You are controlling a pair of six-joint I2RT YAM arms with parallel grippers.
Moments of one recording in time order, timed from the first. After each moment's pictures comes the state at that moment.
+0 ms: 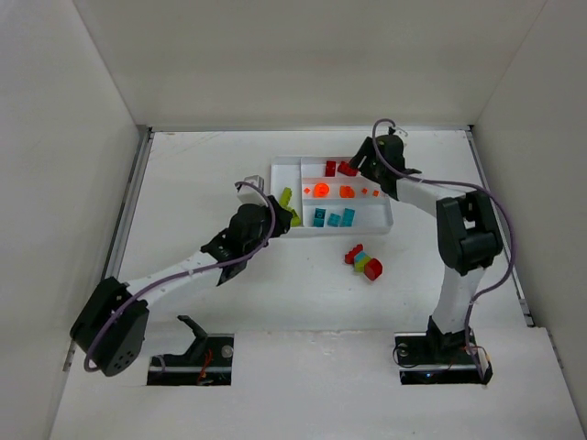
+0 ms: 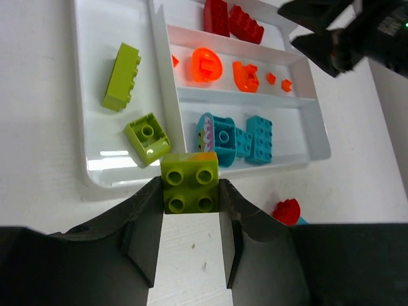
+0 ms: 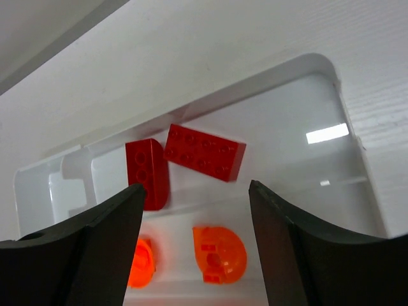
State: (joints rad) left arm -0.70 1.19 0.58 0.25 -0.26 -0.68; right arm 0.27 1.98 1.34 0.10 0.13 0.67
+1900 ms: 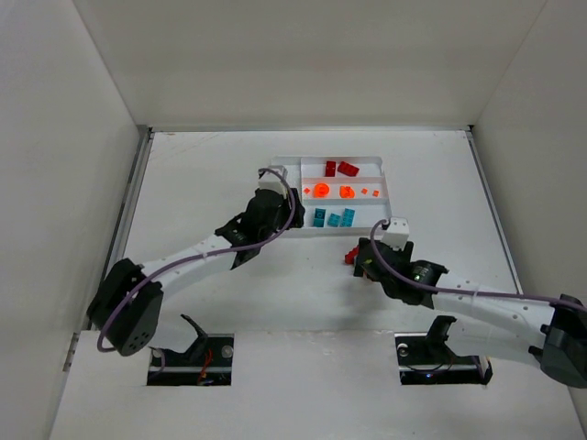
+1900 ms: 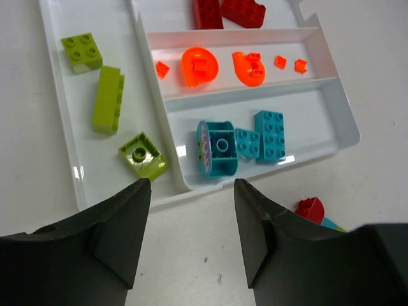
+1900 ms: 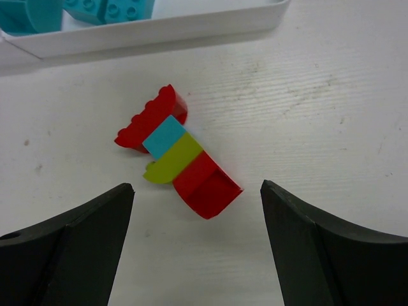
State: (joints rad) left arm -0.73 1.40 0.83 0.13 -0.26 -0.48; right arm 0.96 1.00 0.59 -0.51 0.71 0.84
